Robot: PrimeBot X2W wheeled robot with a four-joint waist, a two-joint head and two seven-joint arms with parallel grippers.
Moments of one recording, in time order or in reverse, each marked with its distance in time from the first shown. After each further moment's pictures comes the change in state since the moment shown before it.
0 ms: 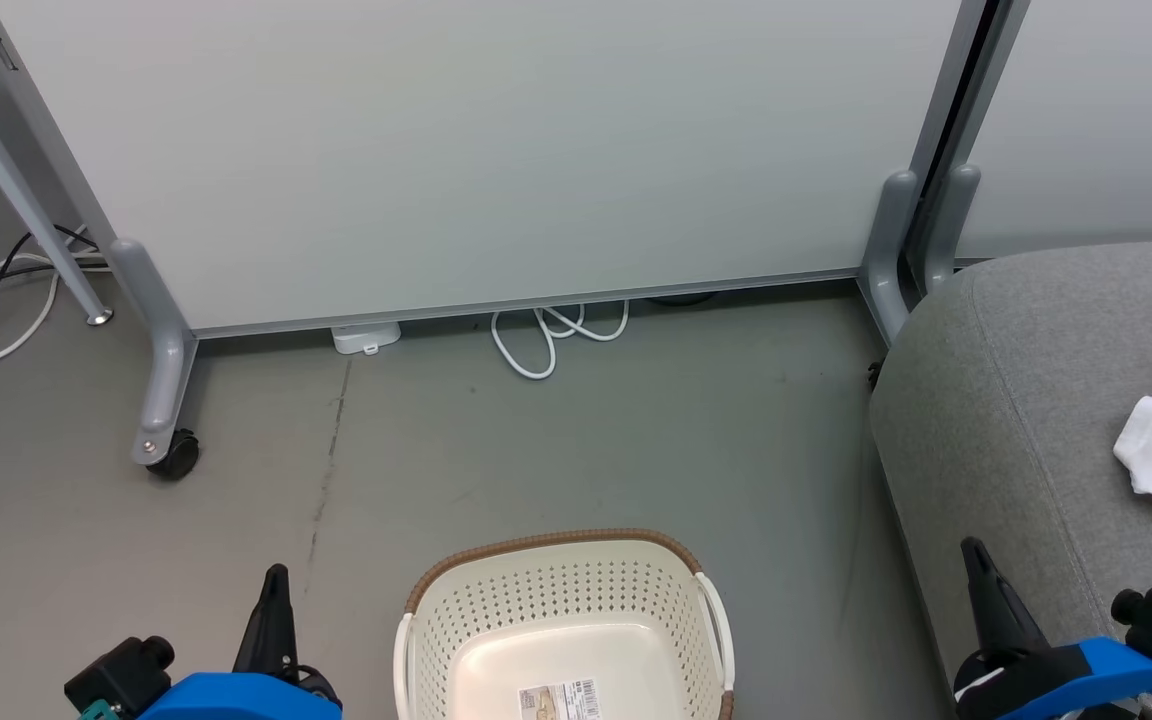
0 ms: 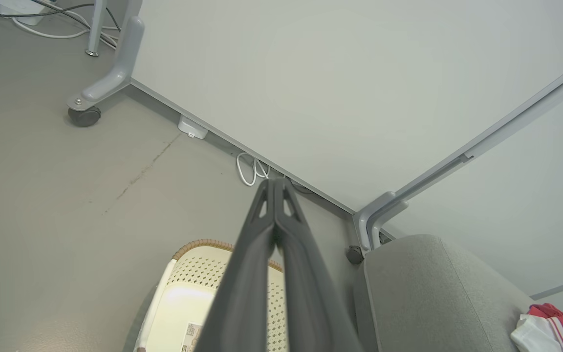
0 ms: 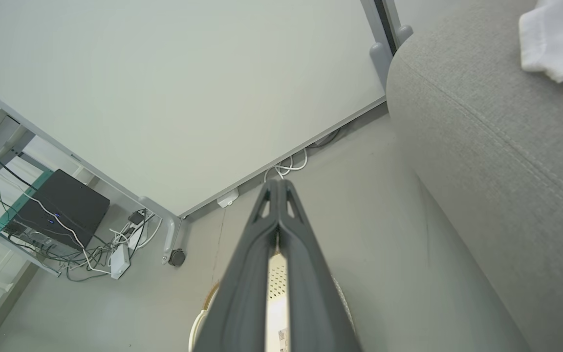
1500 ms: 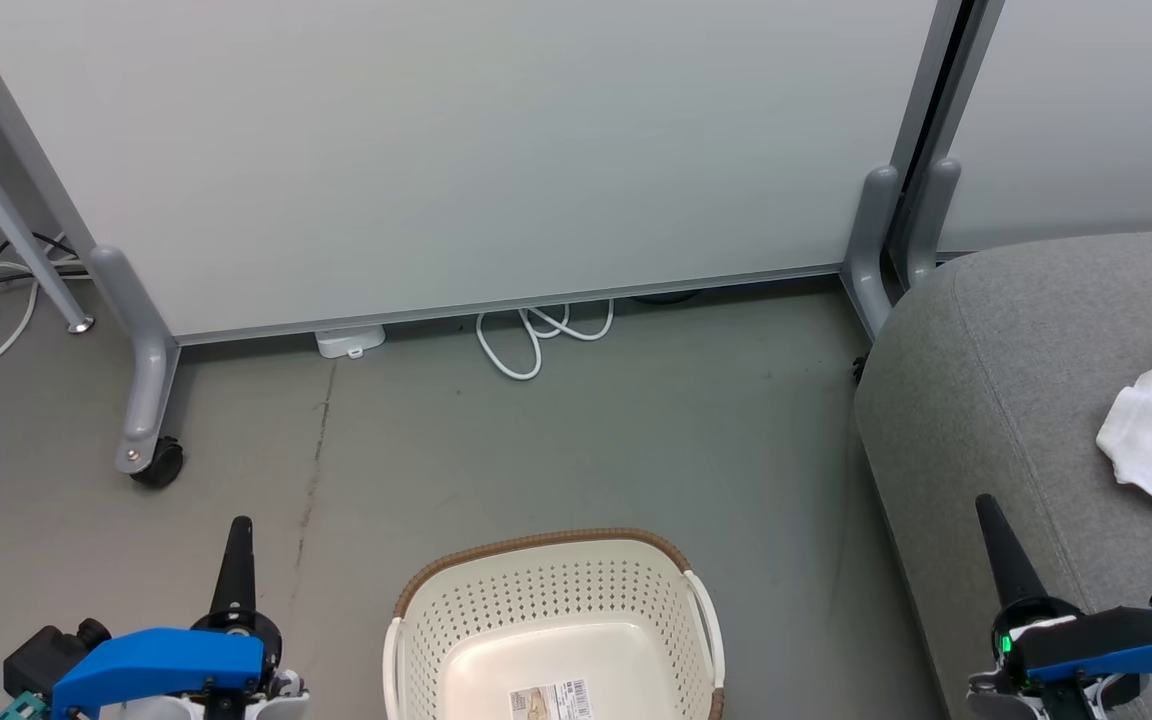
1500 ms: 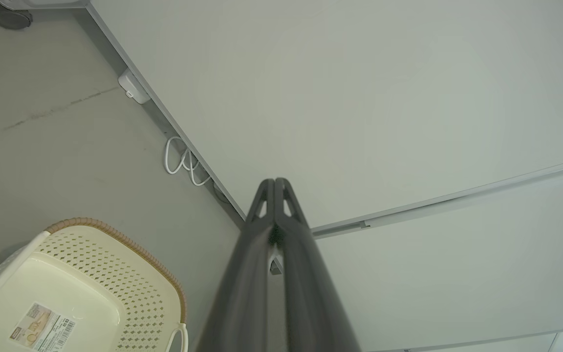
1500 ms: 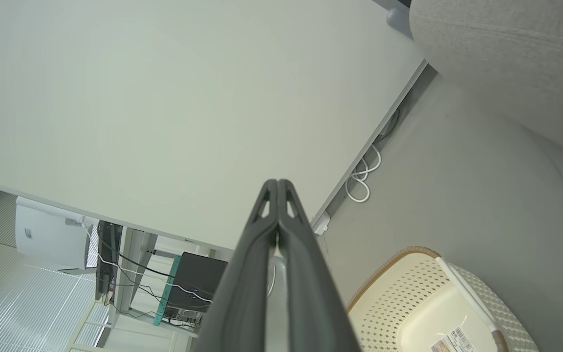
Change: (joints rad) left arm -0.044 -0.015 0.092 -0.089 -0.474 0.000 0.142; right arm -0.060 -0.001 -0.016 0.000 0.559 0.000 0.068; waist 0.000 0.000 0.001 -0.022
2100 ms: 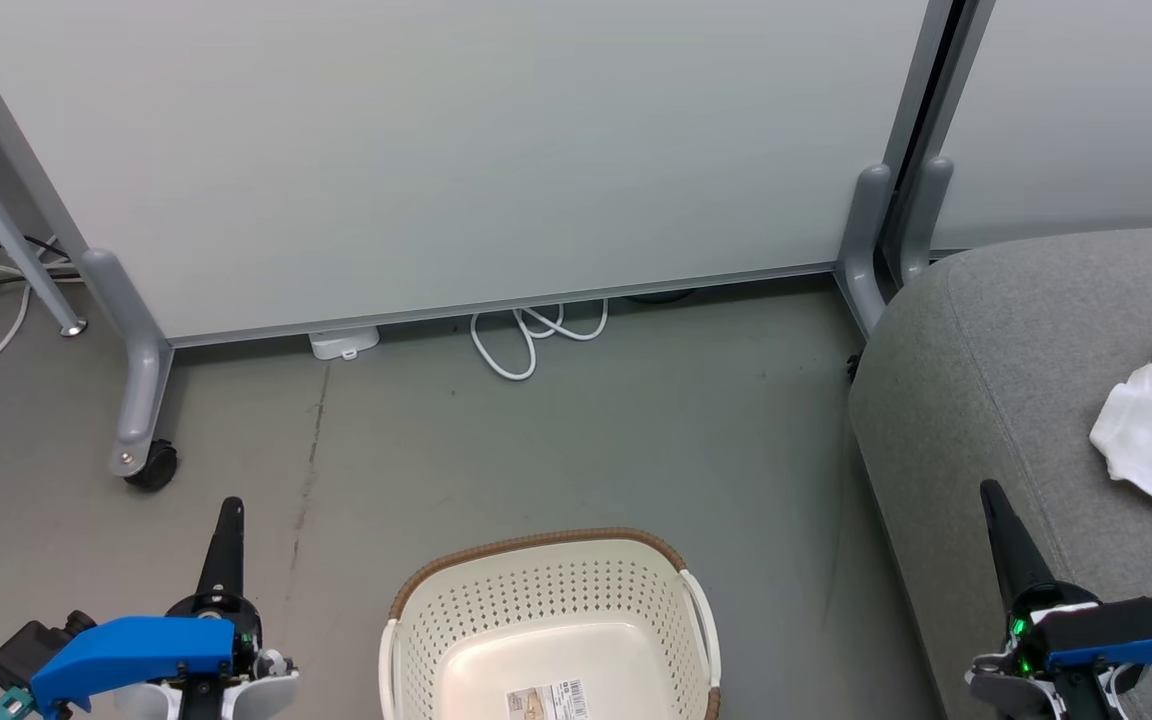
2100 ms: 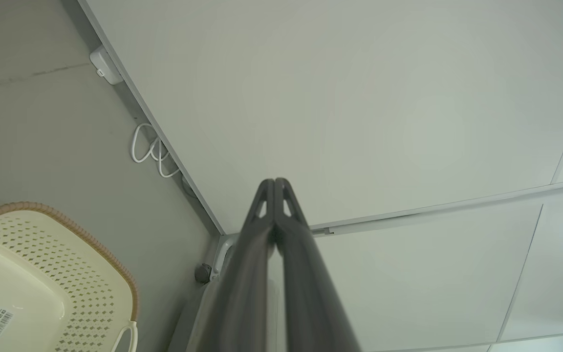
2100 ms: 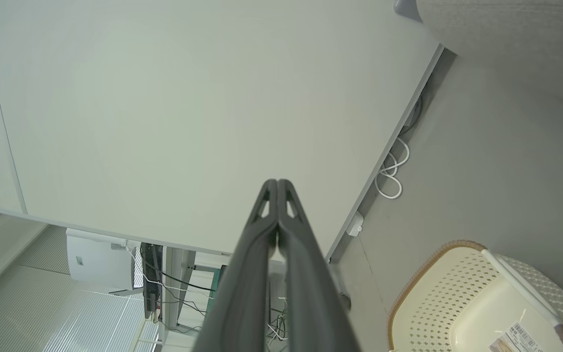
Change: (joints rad) left arm -0.016 -0.003 0.026 -0.028 -0.142 0.000 0.042; right arm -0.019 0.000 -0.004 0.000 0.165 0.000 0.018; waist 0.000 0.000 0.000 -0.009
